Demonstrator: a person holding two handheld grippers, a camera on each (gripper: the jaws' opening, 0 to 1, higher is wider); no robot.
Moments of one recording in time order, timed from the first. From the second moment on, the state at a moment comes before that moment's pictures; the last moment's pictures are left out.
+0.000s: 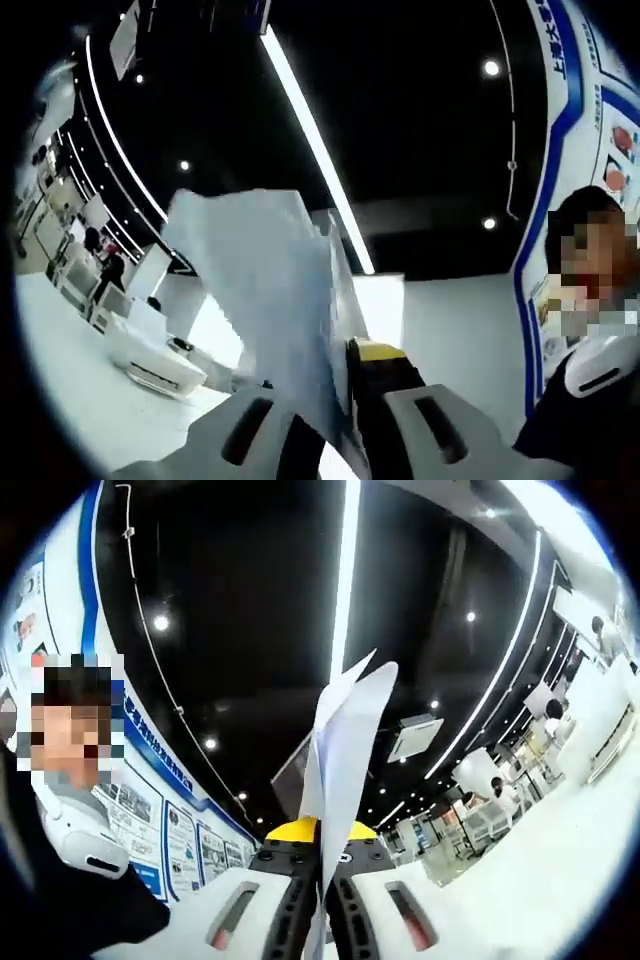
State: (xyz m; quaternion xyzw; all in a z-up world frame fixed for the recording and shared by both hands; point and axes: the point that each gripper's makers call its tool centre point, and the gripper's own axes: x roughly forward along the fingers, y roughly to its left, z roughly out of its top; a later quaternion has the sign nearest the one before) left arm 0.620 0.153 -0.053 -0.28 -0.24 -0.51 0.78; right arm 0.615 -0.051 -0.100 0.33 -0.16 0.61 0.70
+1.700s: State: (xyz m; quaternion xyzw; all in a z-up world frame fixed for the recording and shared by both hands) left arm 0.612 0.104 -0.194 0.00 -0.06 -0.55 0.83; right arm 0.625 -0.062 -0.201 -0.02 -0.01 0.62 0.78
